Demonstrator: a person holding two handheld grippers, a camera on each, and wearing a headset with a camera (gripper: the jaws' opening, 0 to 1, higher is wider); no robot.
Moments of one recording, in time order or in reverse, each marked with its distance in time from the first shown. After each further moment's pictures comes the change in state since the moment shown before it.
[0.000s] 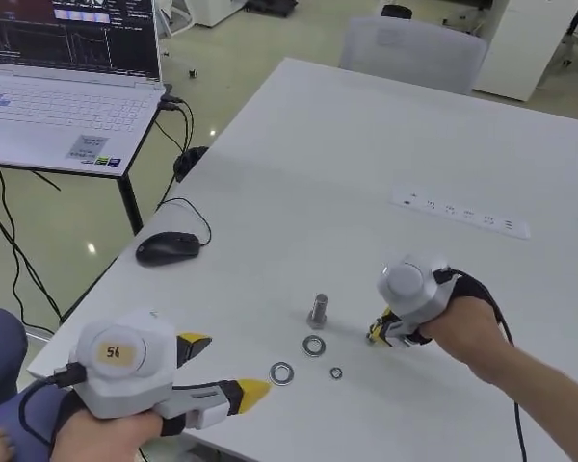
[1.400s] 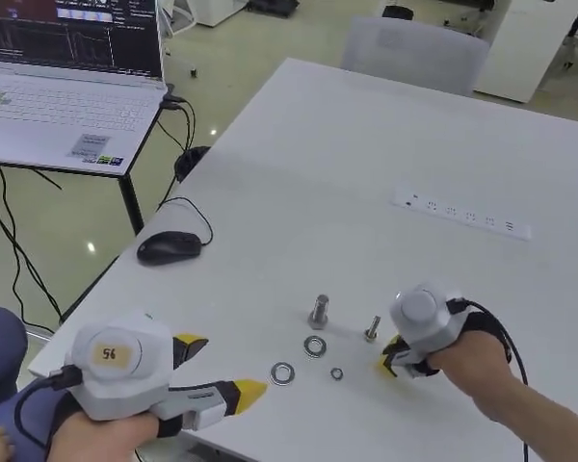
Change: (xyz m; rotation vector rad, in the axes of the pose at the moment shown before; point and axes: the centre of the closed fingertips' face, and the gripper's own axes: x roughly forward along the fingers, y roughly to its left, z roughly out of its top) left arm -0.001 0.002 -0.002 -0.012 -0.009 0.006; right arm 0.005 0.038 -0.026 0.130 -0.047 0.072
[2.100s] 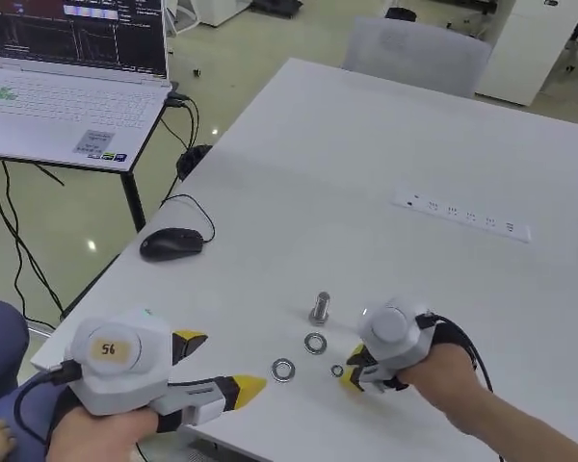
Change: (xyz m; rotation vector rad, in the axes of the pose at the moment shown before) left arm -0.005 0.001 -0.001 -0.003 -0.010 0.008; right arm 0.021 0.047 0.033 -0.161 -0.049 0.079
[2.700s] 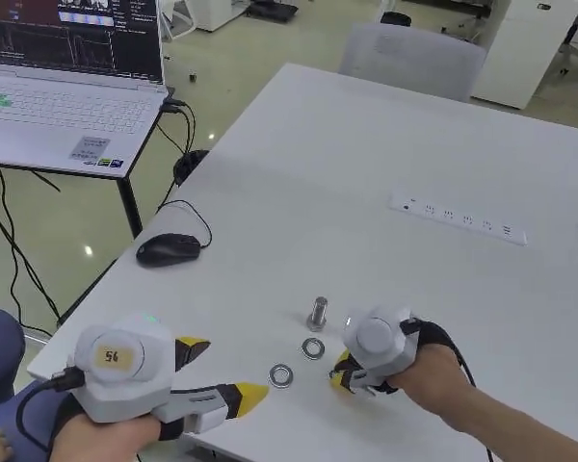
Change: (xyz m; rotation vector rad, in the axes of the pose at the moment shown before) left arm 0.004 -0.006 0.003 0.015 0.005 -0.016; right arm 0.005 0.003 0.007 -0.127 0.022 -0.001
